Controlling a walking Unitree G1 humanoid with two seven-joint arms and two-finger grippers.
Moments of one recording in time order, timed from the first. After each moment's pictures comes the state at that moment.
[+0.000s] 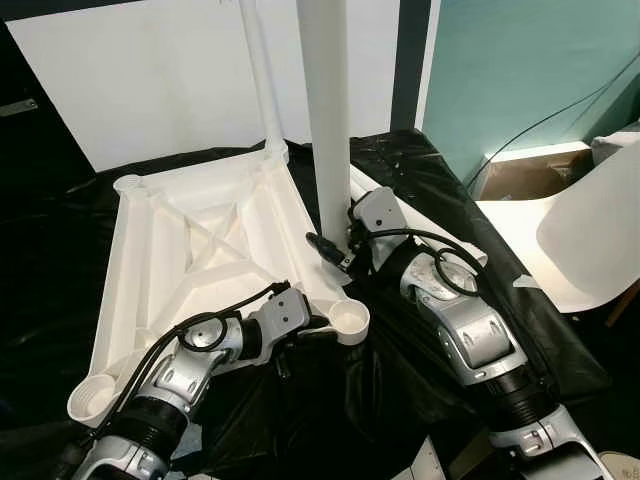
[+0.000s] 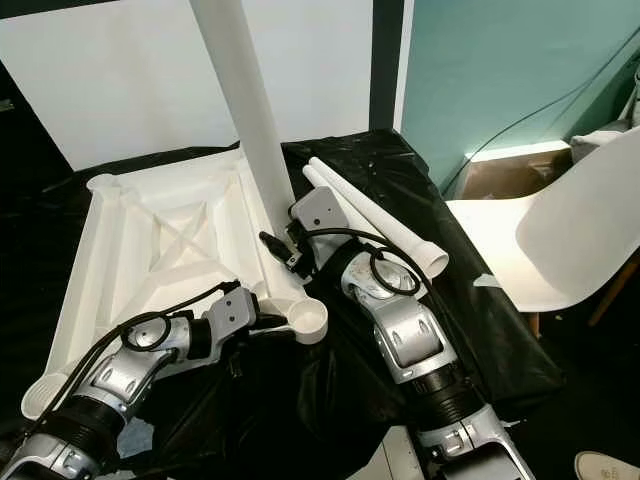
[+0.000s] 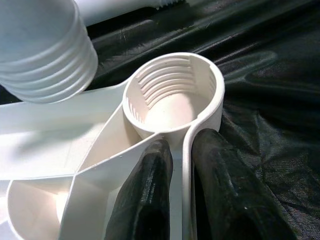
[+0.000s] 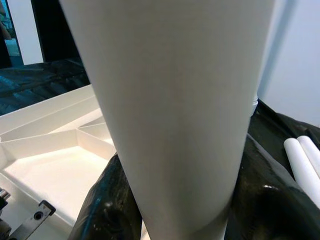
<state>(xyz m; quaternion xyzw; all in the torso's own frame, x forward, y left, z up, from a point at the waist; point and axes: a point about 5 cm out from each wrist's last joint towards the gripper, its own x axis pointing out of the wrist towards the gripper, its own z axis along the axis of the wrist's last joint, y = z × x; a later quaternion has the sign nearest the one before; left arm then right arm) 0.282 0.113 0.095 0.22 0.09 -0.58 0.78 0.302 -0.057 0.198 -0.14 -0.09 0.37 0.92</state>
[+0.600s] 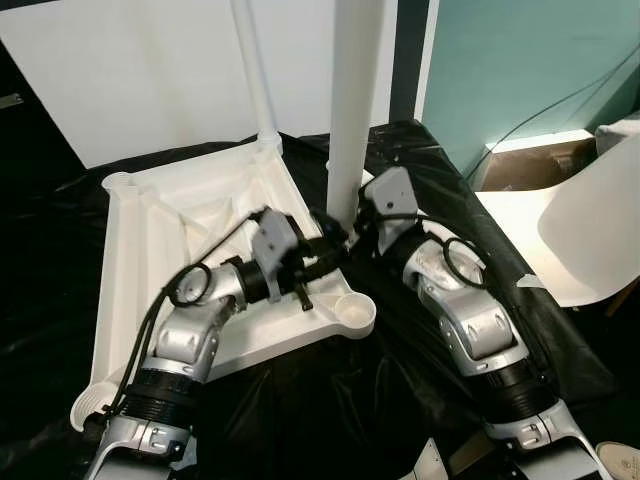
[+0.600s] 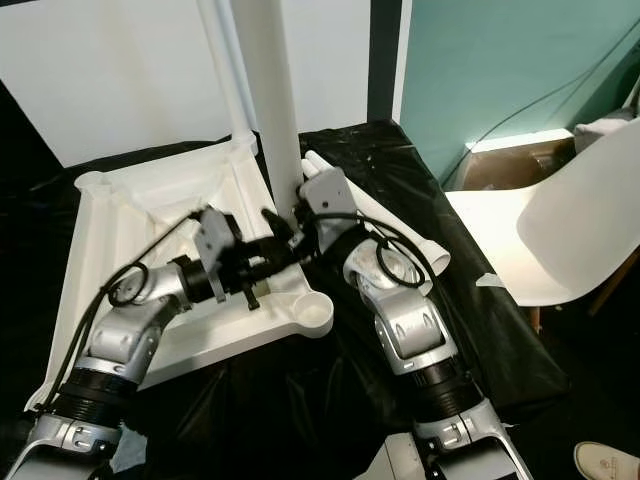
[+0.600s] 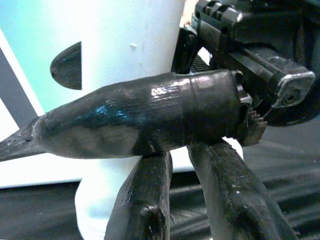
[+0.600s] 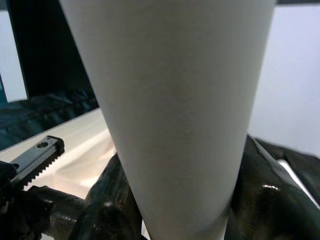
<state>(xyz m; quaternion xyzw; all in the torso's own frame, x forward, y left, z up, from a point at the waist) 0.300 0.103 0.194 0.07 -0.10 -0.56 0.82 0.304 -0.054 0.224 -0.12 -0.14 0.35 0.92</state>
